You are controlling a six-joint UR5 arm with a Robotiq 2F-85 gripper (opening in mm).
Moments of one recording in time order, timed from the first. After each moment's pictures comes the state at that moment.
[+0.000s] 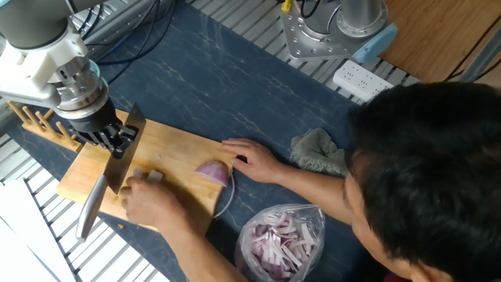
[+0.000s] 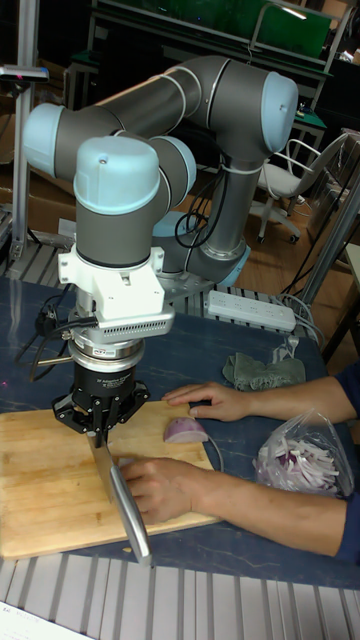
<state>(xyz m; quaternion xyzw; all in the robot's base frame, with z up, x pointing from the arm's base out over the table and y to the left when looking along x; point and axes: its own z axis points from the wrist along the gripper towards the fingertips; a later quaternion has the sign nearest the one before) 0.662 -0.075 0.099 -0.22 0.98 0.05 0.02</state>
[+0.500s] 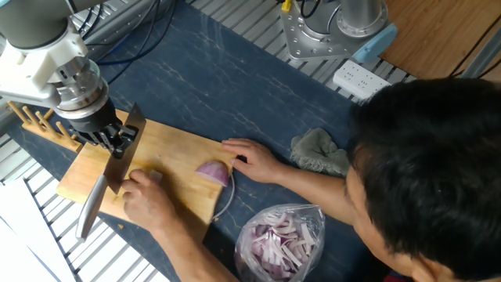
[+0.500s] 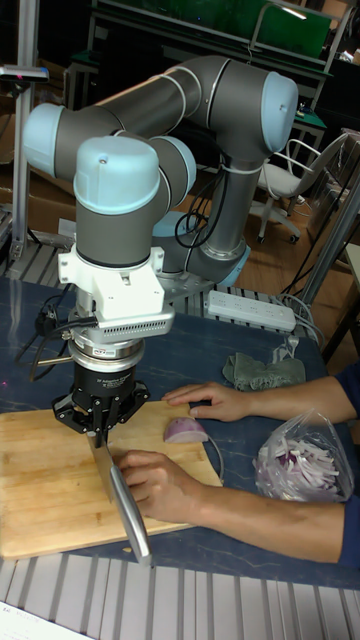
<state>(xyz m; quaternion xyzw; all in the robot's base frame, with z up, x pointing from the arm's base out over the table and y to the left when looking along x) 0.662 -0.075 0.099 -0.21 0.98 0.05 0.02</state>
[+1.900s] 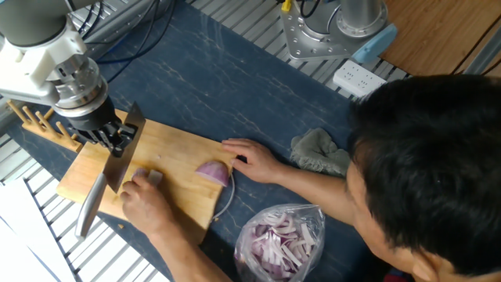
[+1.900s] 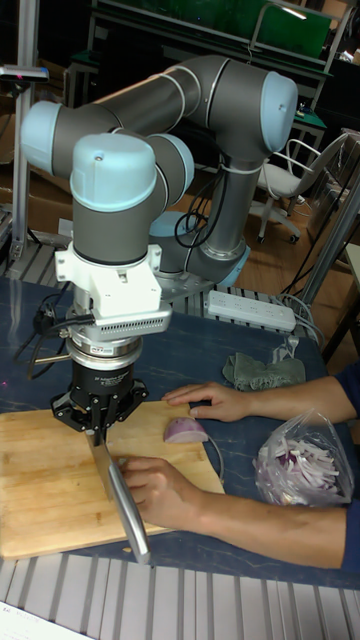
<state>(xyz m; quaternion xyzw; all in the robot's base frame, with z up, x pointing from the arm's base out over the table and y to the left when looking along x) 0.660 -0.079 0.100 -0.22 0.97 0.05 0.02</state>
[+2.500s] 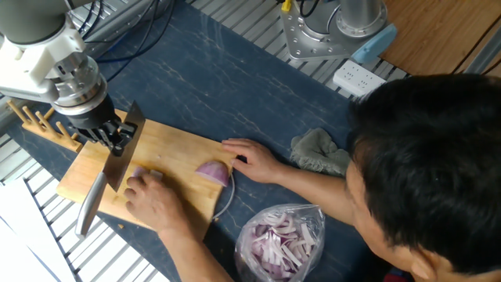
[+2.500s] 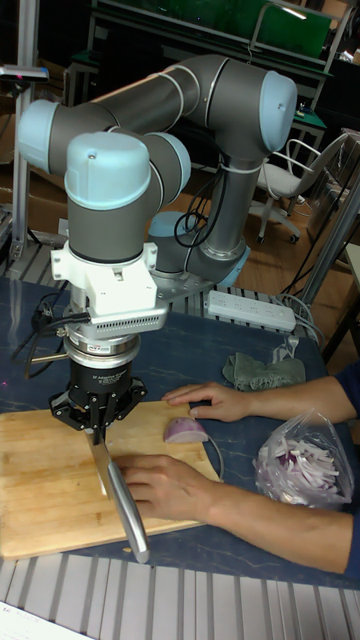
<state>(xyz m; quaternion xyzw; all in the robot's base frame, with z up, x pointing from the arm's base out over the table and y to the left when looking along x) 0.658 -0.078 0.101 -0.21 0.98 0.06 0.02</state>
